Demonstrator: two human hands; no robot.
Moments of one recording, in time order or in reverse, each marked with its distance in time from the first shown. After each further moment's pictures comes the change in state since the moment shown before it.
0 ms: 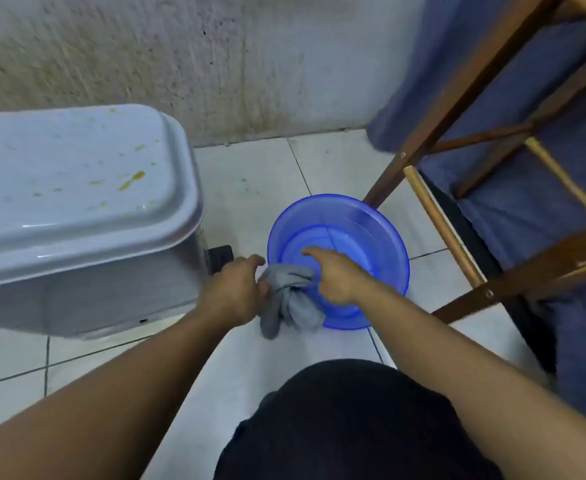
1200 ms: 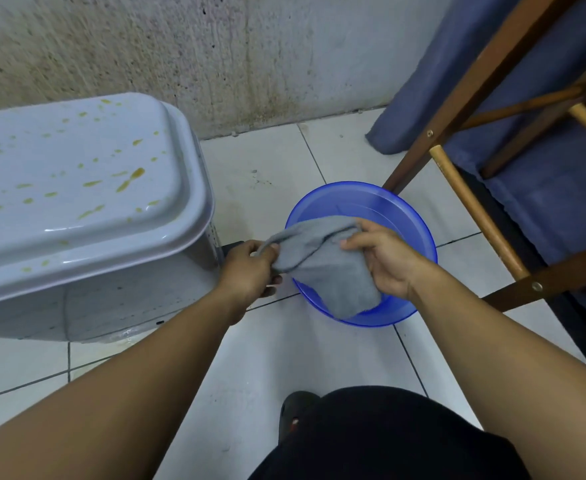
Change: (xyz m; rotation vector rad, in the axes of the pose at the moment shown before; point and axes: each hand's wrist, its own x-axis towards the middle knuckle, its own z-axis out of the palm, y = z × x) left_hand 0.011 0.014 -0.017 -0.883 0.042 -0.295; right_hand -0.005 0.012 -0.023 1.391 -0.006 0.090
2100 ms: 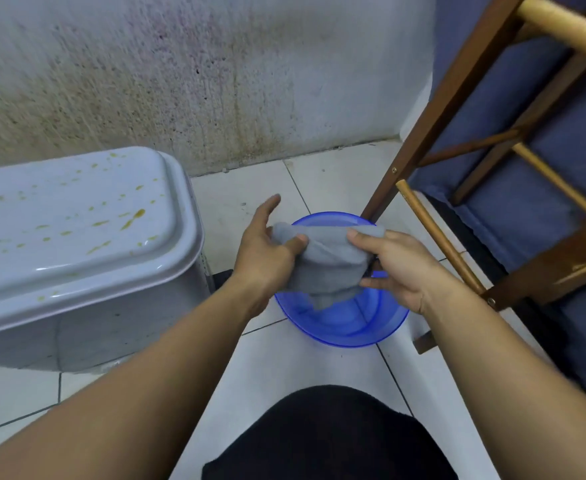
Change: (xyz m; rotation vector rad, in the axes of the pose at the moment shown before) left_hand -0.049 0.083 0.032 -0.038 0.005 0.319; right_hand -0.068 -0.054 0.012 -0.148 0.297 -0.134
